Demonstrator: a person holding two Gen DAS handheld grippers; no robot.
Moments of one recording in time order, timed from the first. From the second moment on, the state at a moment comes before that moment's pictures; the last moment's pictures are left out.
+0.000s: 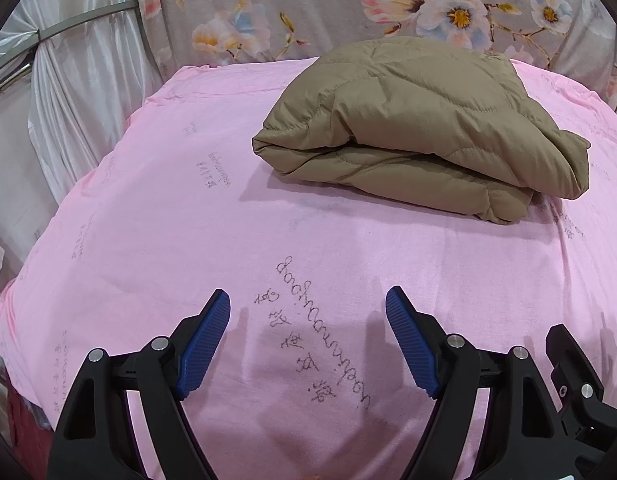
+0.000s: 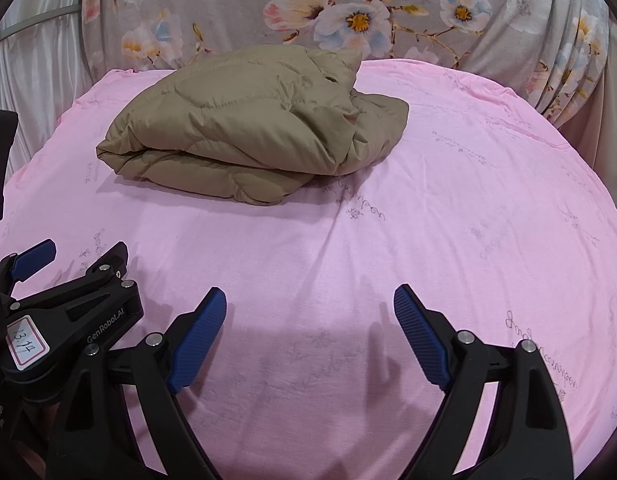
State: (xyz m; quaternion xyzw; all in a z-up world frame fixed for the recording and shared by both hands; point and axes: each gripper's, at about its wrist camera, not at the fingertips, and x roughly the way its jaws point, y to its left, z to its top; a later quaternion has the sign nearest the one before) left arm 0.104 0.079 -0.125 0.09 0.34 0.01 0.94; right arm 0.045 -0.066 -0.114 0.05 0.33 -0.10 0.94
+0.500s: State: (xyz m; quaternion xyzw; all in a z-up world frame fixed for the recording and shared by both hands) left arm 0.106 0.076 -0.126 0.10 0.33 0.02 0.94; right arm 0.046 -0.065 -0.114 0.05 0.33 -0.10 0.94
